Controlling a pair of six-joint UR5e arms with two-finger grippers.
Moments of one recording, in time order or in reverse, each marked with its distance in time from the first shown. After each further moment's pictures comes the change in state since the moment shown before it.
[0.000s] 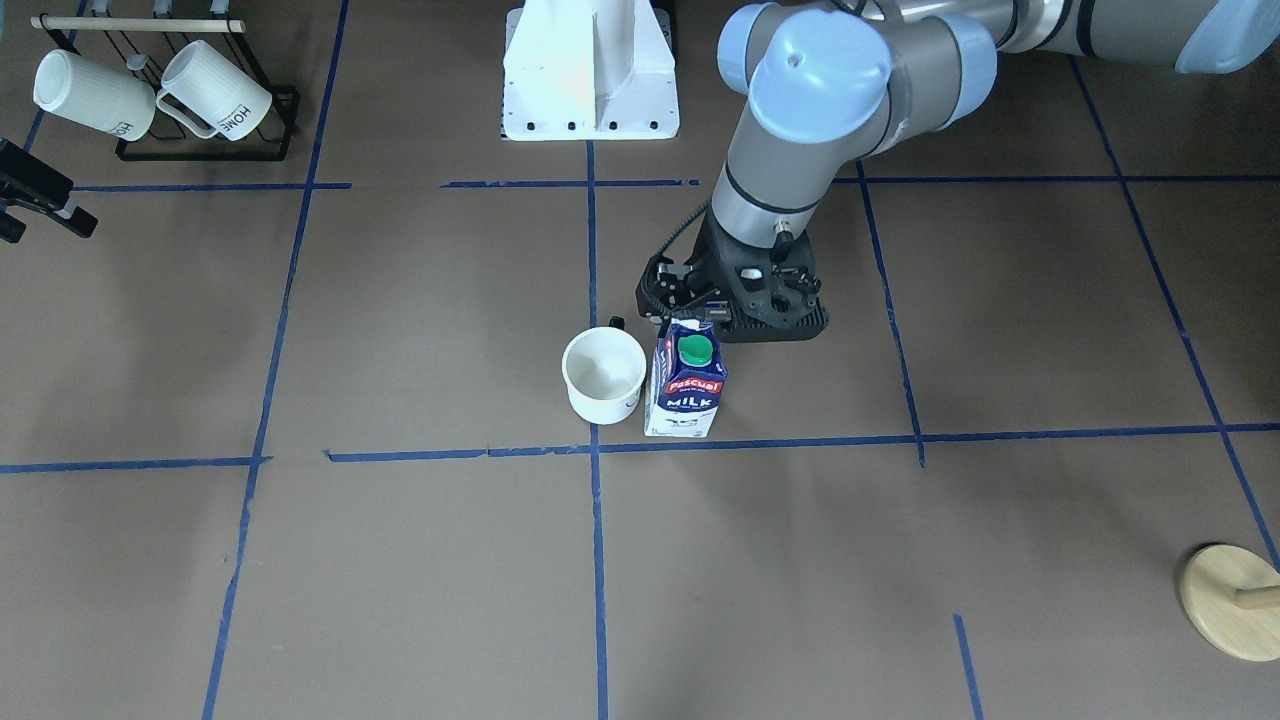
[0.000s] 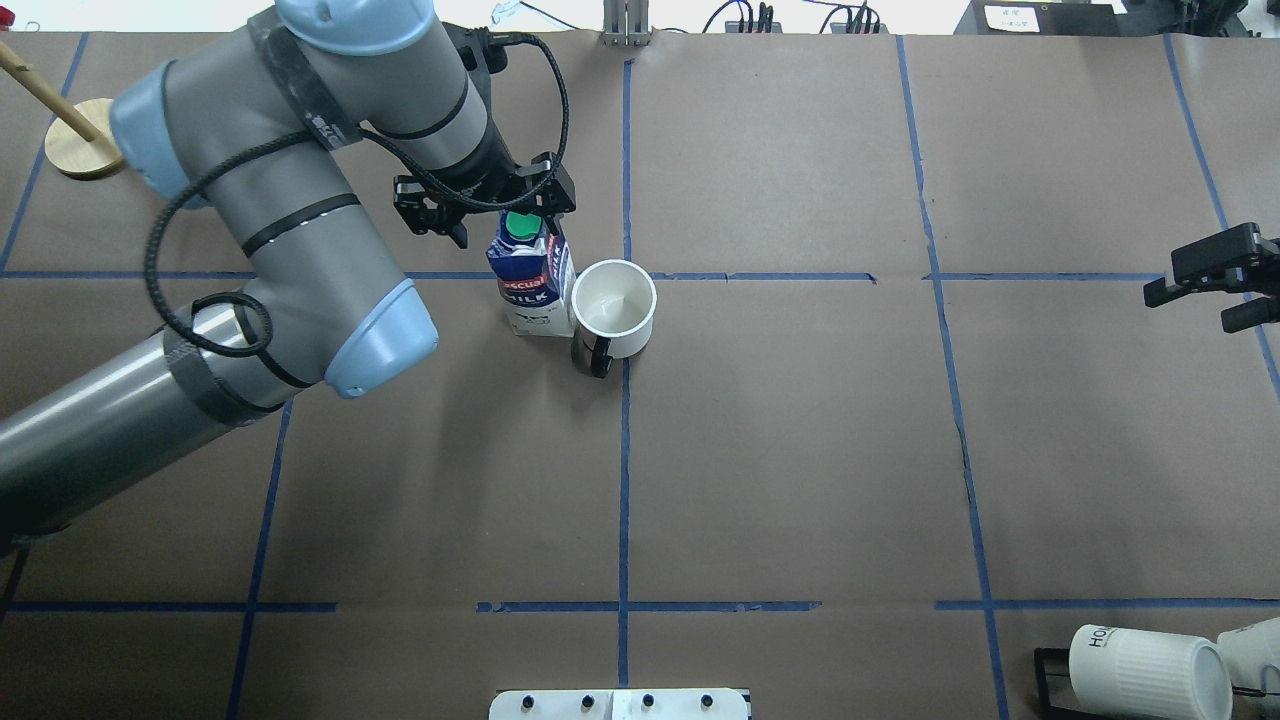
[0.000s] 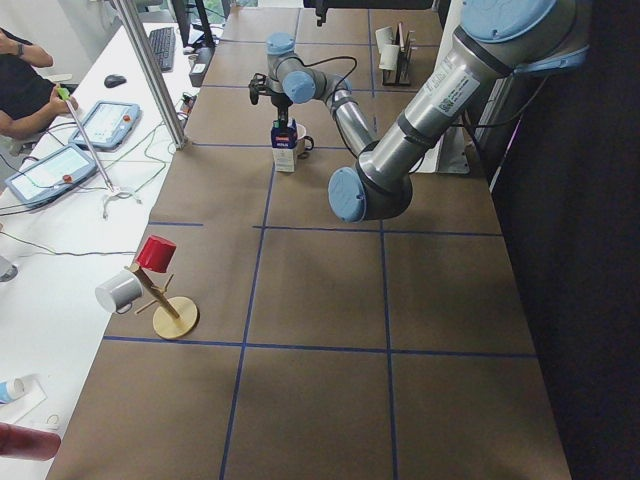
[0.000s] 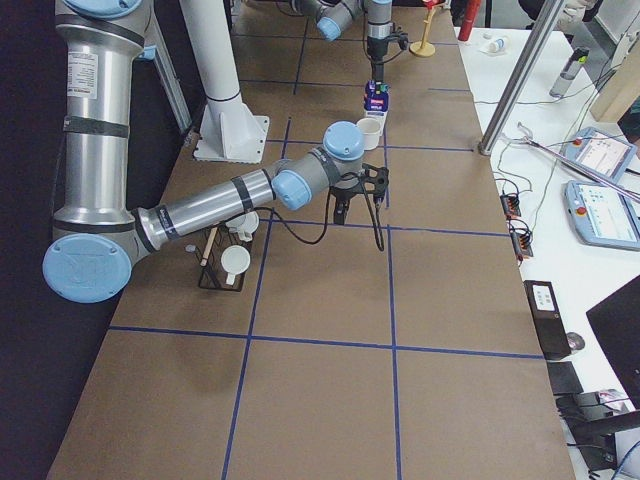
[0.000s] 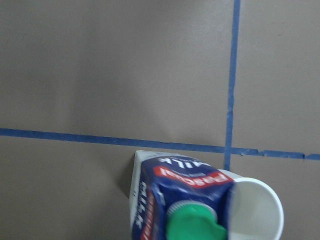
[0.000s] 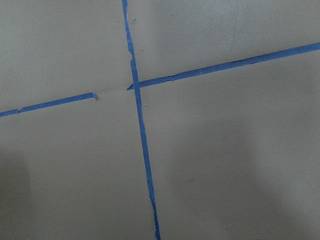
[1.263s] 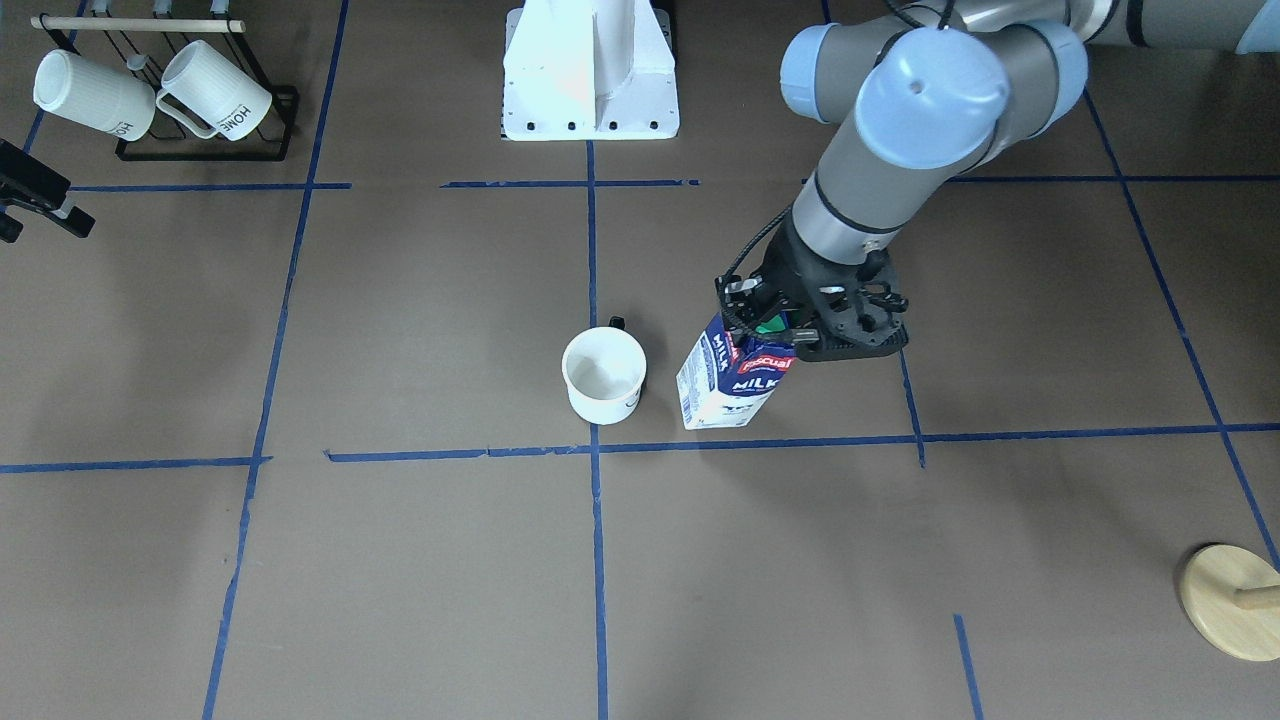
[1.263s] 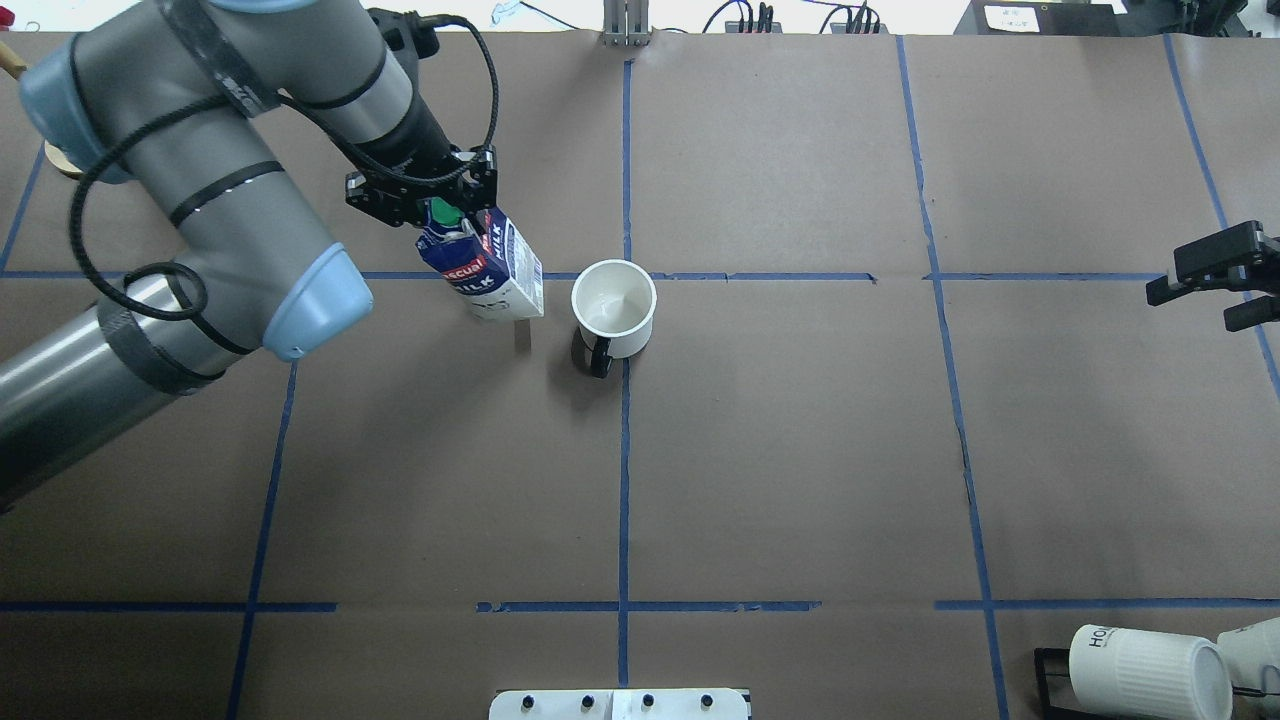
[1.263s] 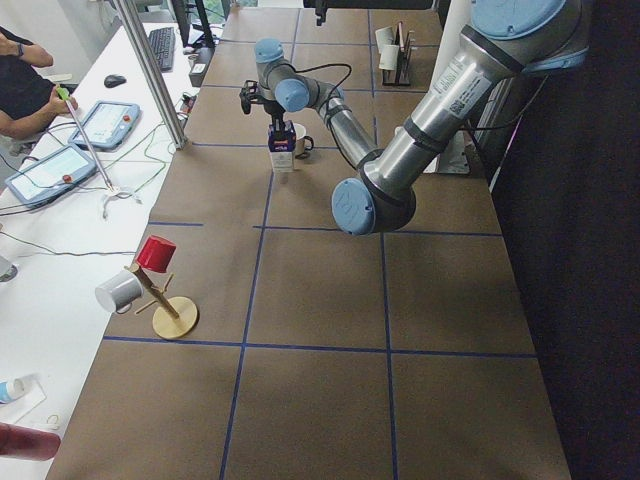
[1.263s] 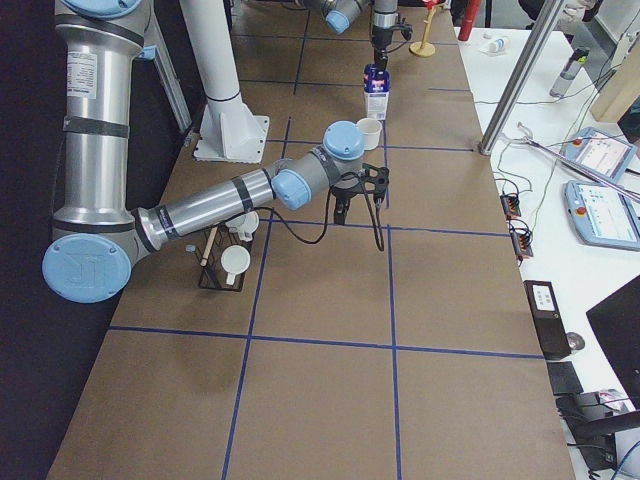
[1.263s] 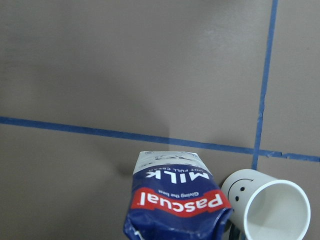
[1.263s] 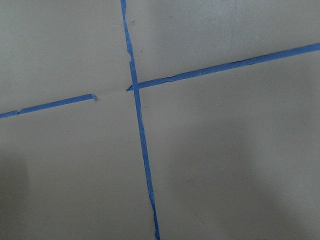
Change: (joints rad) left arm -0.052 0.061 0.045 -0.051 -0.107 0.025; right arm 0.005 0.000 0.002 -0.006 0.000 -0.001
